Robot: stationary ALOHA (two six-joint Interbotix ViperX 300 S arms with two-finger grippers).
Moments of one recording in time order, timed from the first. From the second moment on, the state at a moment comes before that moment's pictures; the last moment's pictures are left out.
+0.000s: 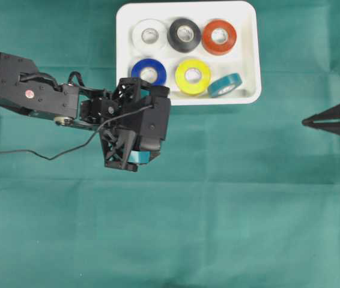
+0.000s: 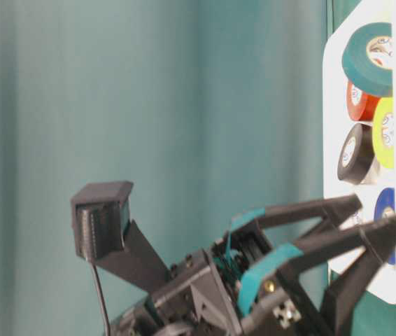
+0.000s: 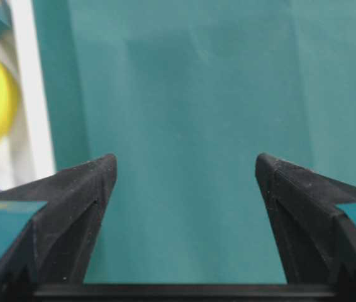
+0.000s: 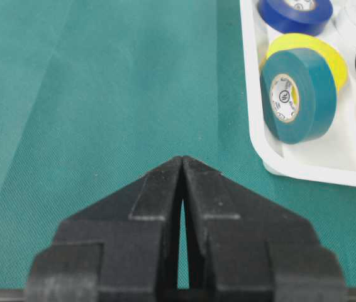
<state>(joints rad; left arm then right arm) -0.04 0.00 0.54 -0.02 0.31 0.14 -0.01 -1.13 1.51 -0.04 -0.03 0.01</state>
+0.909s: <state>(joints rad) -0.06 -0.21 0.73 -0.02 0.32 0.12 -0.01 -1.13 1.51 -0.04 -0.03 0.01</state>
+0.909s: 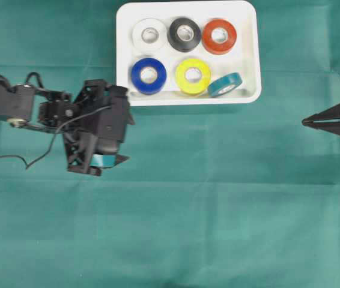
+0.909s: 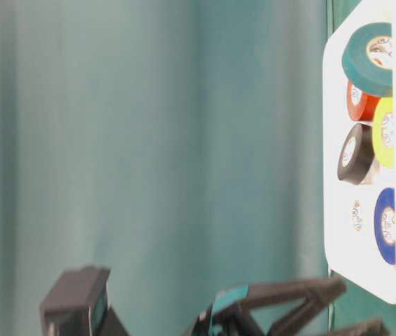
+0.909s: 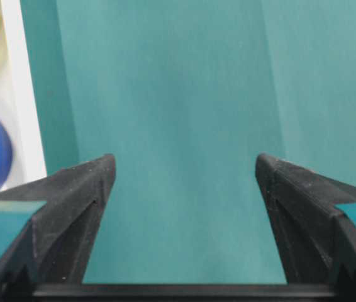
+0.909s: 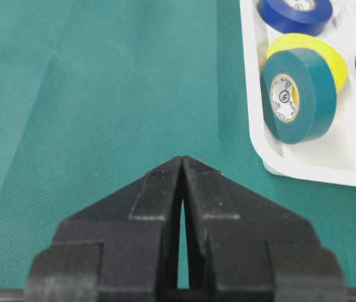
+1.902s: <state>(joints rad) -0.05 -0.62 1.04 -0.02 0.27 0.12 -0.01 -1.13 1.51 -0.04 -0.03 0.01</state>
